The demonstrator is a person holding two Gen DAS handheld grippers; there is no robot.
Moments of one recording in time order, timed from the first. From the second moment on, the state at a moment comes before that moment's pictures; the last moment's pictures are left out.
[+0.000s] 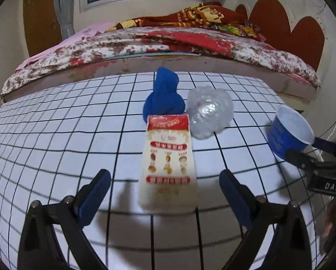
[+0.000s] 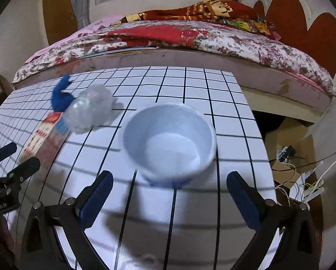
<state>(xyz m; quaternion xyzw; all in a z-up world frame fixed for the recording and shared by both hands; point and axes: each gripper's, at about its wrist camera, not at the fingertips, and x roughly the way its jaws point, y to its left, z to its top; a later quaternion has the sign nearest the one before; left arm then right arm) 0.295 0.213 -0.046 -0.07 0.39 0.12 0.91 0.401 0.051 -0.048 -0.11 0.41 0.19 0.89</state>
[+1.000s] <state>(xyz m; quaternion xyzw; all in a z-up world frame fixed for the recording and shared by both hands) 0.251 0.163 -0.027 -0.04 0.37 0.06 0.93 0.346 0.009 -0.015 -0.09 0.35 0.23 0.90</state>
